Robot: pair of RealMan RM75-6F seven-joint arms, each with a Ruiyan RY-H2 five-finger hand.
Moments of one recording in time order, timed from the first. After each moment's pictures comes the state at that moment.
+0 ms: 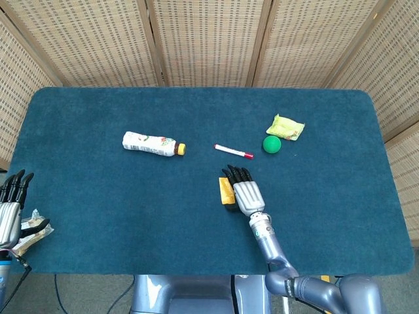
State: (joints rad) left arm -0.11 -1.21 -0.09 -1.58 1.41 1.49 0.12; right arm 0.66 -2.01 0.23 -0.99 -1.23 1.04 -0.15
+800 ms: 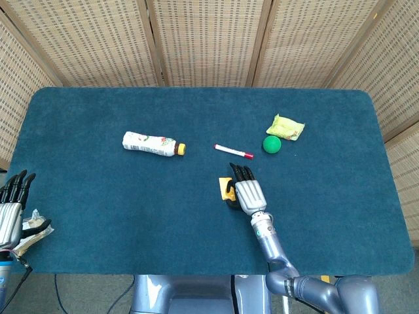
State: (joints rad) left arm -0.11 -1.20 -0.09 -1.59 1.42 1.49 0.11; right arm 0.65 -2.02 0.23 -0.95 -1.26 1.06 -0.13
